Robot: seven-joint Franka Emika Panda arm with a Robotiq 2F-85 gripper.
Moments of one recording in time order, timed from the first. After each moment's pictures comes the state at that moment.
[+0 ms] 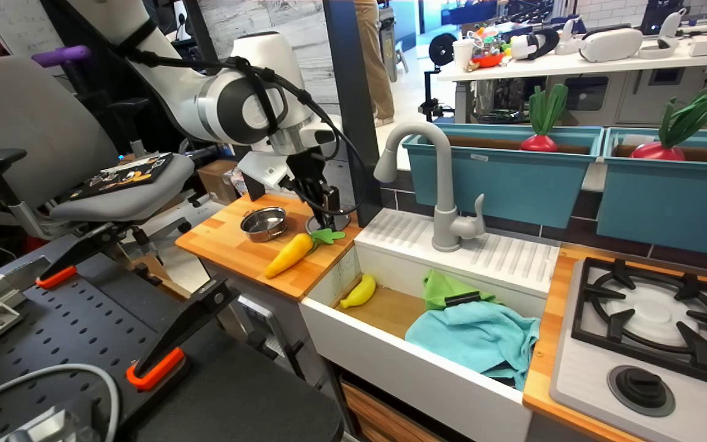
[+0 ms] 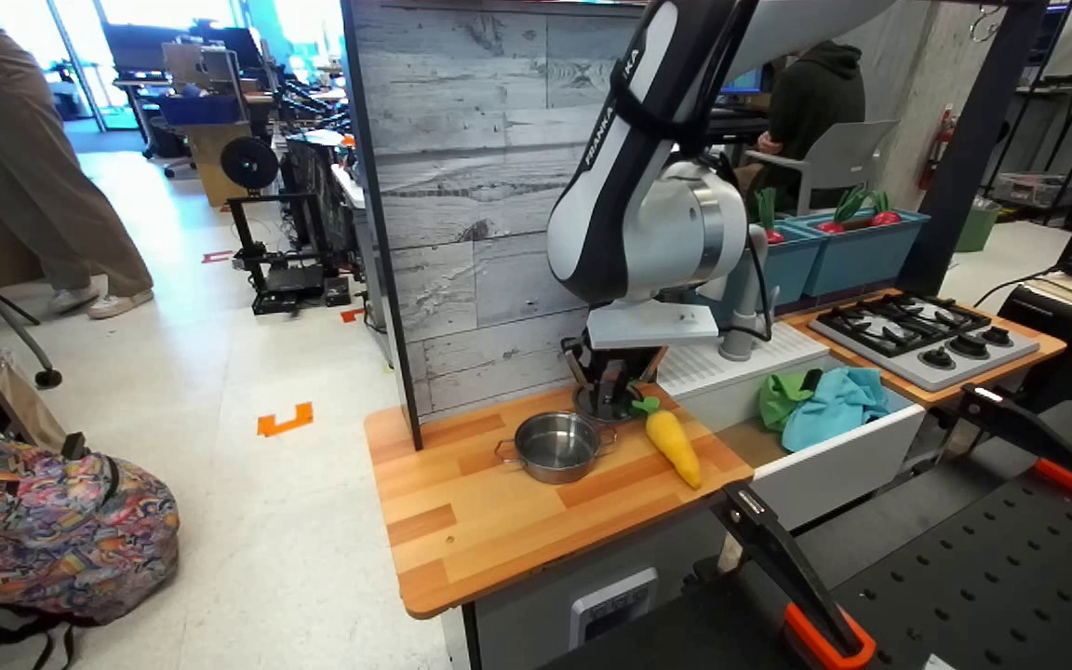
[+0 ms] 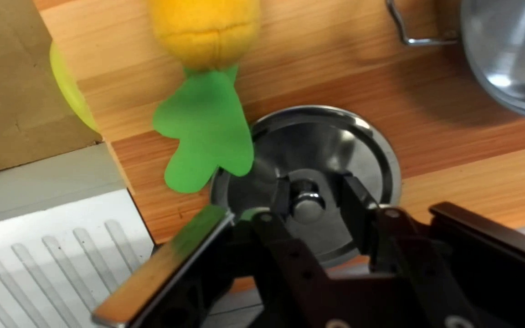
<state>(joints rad) 0.16 1.10 -0.08 -1.60 0.14 2.81 0.20</state>
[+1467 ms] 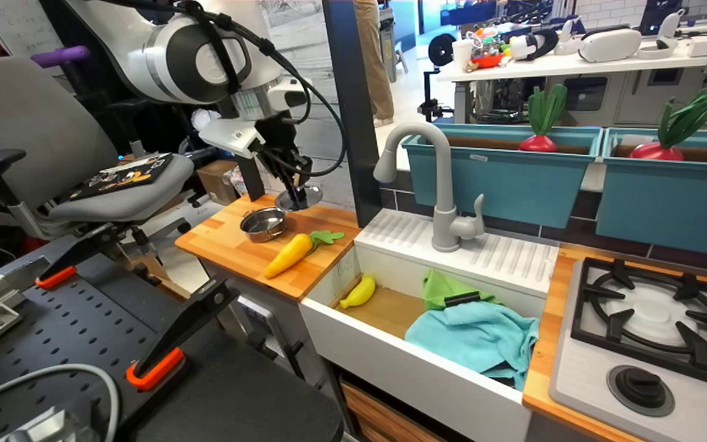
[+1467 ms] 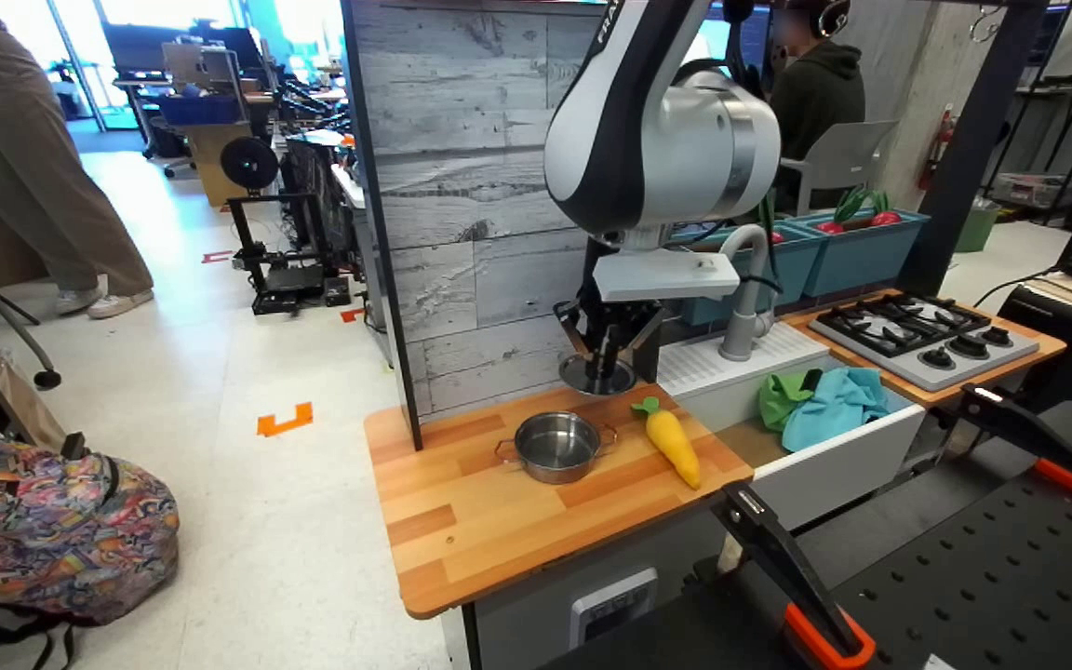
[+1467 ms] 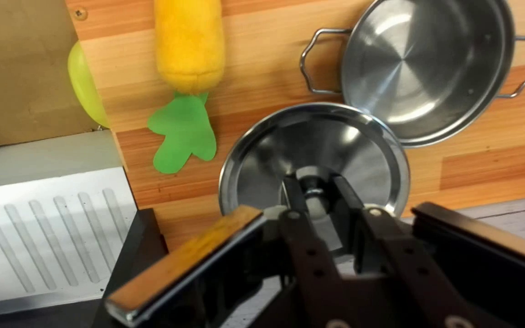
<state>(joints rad) 0.15 0.86 -0.02 -1.85 0.12 2.83 0.11</state>
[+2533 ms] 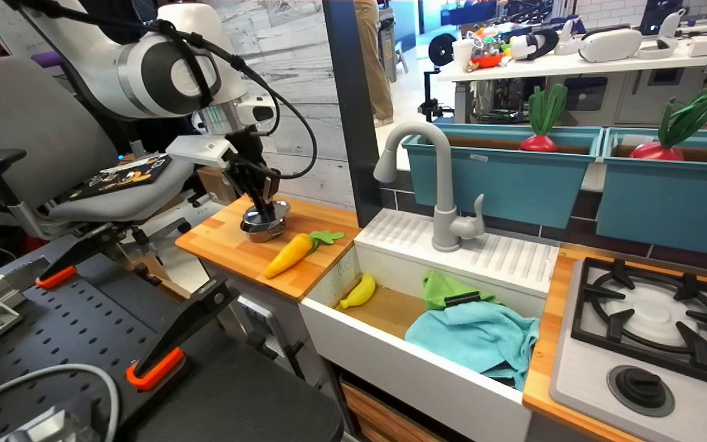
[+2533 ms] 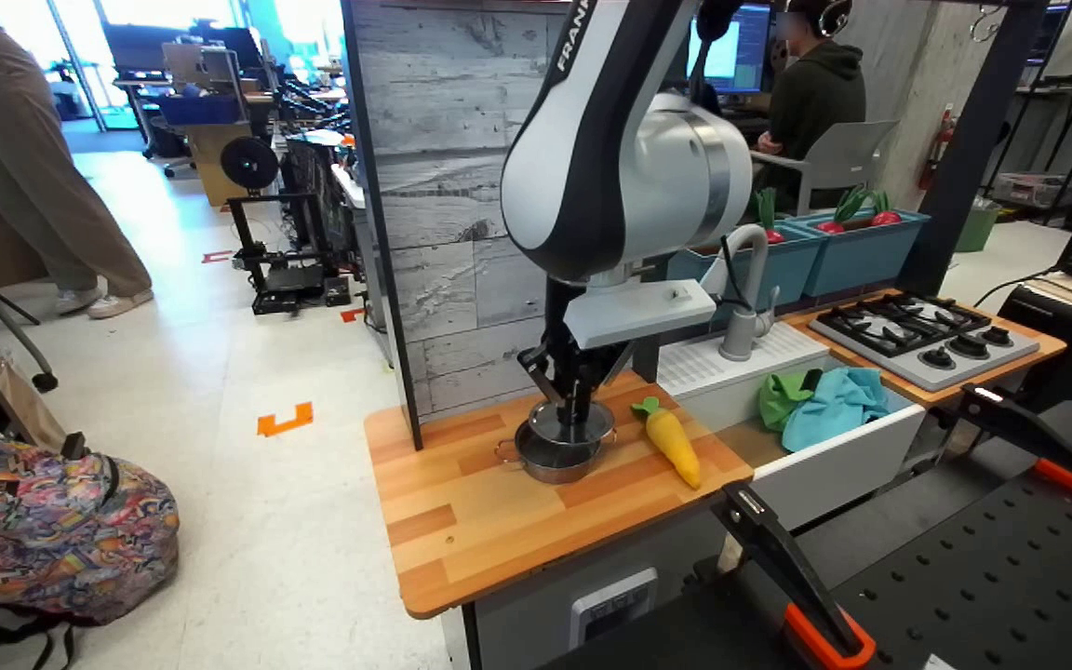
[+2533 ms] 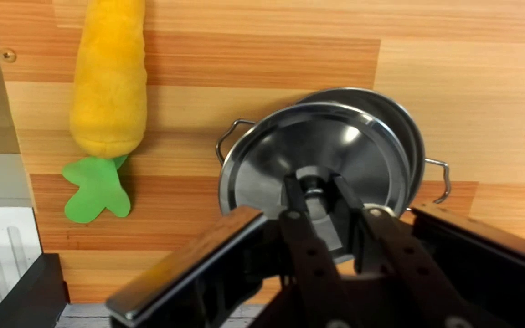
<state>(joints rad) 0.22 0.87 0.00 -1.89 0.02 2.80 0.10</state>
